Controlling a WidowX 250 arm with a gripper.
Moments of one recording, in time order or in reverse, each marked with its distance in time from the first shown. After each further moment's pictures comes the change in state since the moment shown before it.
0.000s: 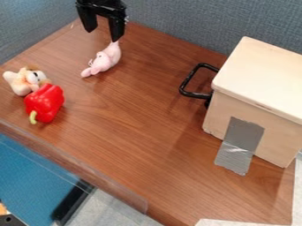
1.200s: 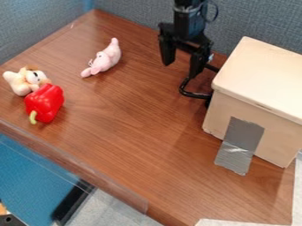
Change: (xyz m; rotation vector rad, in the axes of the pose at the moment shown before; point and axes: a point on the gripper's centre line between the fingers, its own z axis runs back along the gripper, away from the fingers) arm 0.015 -0.150 -0.034 -0.104 0.090 -0.175
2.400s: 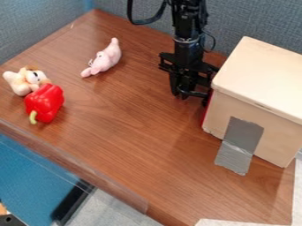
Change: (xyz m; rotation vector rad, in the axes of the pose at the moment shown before) arm -0.014 0.007 -0.039 -0.014 0.079 0.060
